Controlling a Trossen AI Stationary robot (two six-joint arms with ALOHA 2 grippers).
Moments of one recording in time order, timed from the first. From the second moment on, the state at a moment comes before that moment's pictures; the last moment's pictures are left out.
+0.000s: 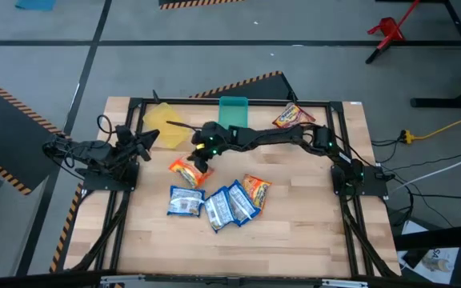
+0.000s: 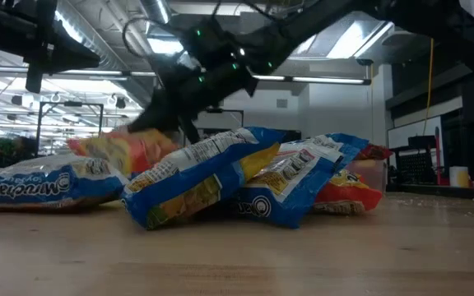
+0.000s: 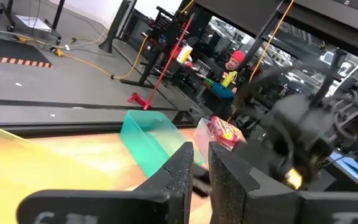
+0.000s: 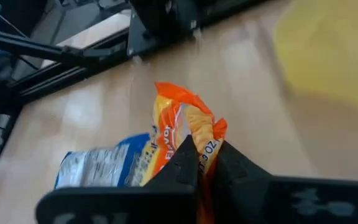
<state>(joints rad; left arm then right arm) -0.31 0.01 0.26 -0.28 -1.02 -0.60 -0.16 2.31 1.78 -0.01 -0.33 0.29</state>
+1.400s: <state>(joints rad) -0.31 0.01 0.26 -0.31 -1.03 -0.60 -0.35 2.64 2.34 0.08 -0.19 0.10</state>
